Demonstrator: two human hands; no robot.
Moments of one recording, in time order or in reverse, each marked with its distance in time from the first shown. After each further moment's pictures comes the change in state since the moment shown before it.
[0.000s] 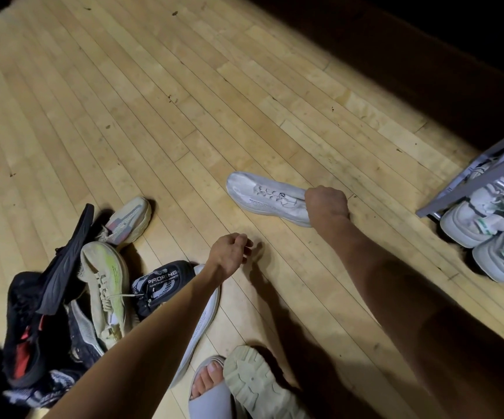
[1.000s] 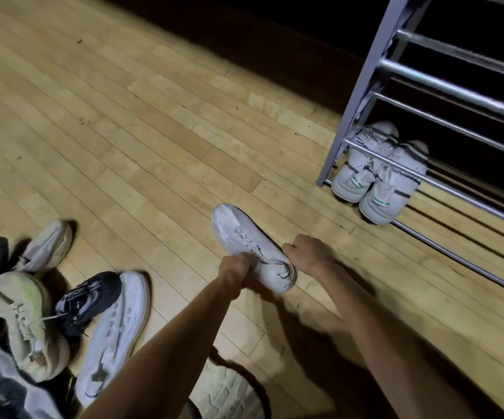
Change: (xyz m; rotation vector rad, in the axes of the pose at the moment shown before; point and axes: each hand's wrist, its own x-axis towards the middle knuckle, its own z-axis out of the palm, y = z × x) left_hand -0.070 0.030 0.179 -0.203 -0.095 -0.345; right_hand -0.157 0.122 0.098 0.810 -0.284 0.347
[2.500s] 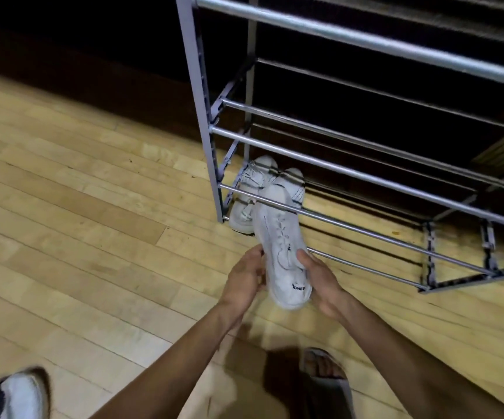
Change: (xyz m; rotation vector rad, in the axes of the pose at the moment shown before) left_hand -0.106 0.047 0.168 0.169 -0.538 0.519; right_hand -0.056 0.163 -0.099 1.339 0.165 0.081
